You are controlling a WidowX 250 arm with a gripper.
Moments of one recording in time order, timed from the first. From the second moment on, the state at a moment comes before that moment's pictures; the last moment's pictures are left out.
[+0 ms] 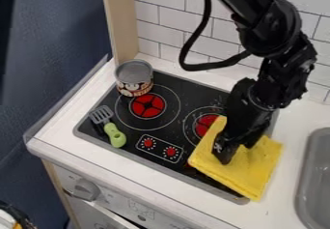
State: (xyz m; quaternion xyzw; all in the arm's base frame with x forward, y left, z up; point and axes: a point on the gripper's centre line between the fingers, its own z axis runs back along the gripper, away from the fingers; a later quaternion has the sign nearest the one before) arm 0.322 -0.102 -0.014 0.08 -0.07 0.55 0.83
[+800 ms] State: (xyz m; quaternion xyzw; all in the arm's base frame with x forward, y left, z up) arm 0.375 -0.067 -0.014 0.09 -0.08 0.56 0.82
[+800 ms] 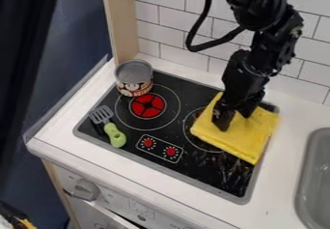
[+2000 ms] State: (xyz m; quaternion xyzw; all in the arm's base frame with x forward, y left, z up) arm 0.382 0.042 -0.012 0.10 -0.07 0.64 0.76
